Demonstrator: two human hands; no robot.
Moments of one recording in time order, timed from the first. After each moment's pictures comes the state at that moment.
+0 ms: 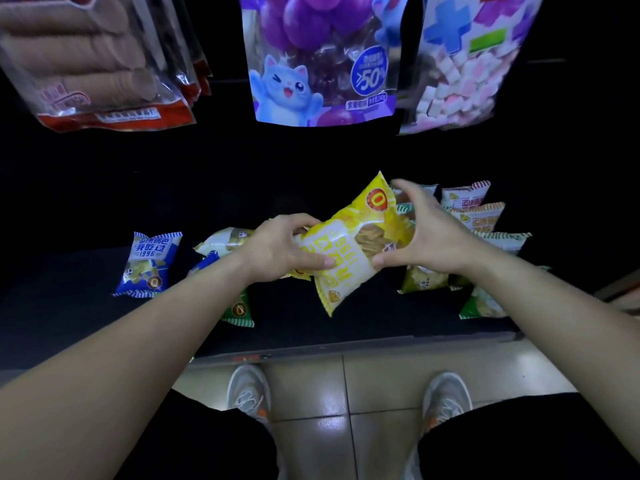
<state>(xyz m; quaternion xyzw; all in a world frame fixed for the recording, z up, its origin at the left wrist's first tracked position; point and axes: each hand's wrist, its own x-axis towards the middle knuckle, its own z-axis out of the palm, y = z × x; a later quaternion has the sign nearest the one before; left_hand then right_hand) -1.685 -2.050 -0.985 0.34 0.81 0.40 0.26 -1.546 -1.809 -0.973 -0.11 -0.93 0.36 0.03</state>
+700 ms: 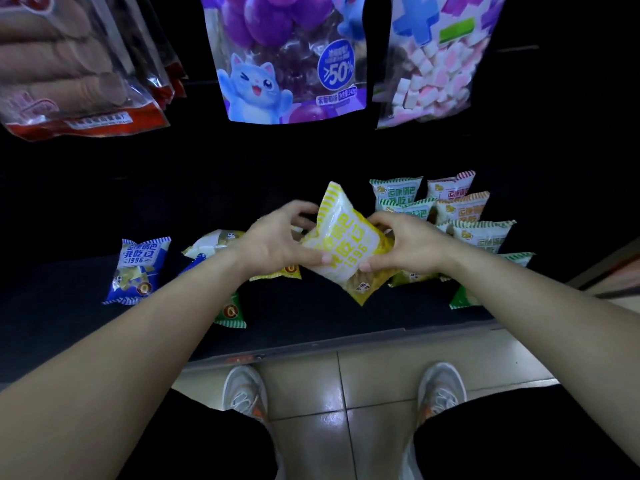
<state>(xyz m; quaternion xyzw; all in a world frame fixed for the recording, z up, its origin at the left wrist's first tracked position) -1.677 -2.027 -0.981 0.35 0.82 0.38 0.23 -1.546 -1.801 -0.996 -0.09 -0.93 0.35 -0.05</state>
